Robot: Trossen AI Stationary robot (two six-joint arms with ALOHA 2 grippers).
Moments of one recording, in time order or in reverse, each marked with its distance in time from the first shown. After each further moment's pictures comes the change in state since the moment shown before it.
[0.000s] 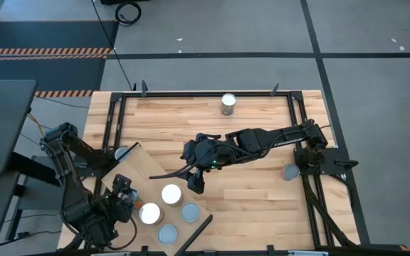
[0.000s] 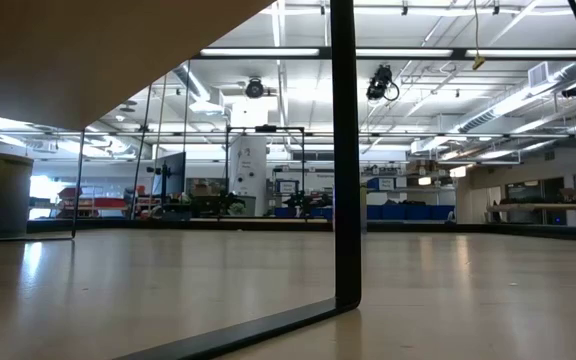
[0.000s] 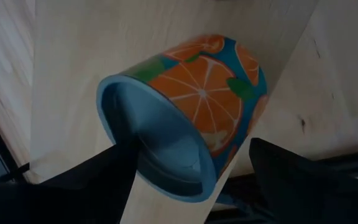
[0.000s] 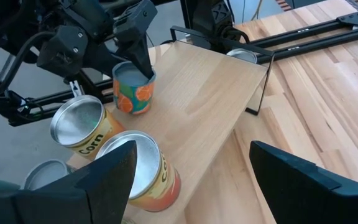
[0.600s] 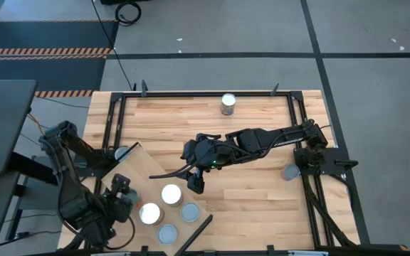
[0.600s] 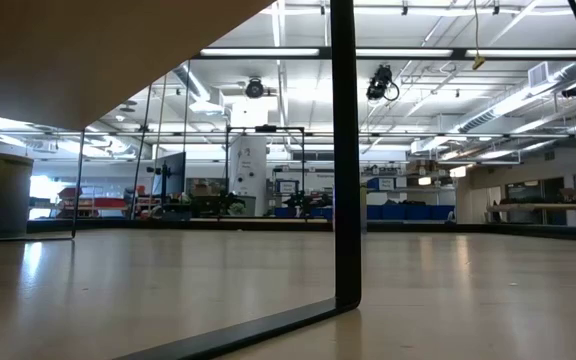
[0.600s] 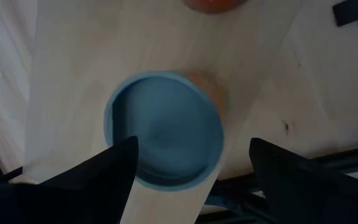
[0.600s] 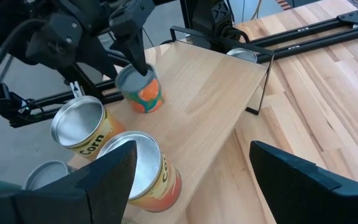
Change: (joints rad) left arm 0.000 -0.026 0.025 0.002 0.017 0.001; right arm 0.000 0.000 0.000 0.000 0.000 0.009
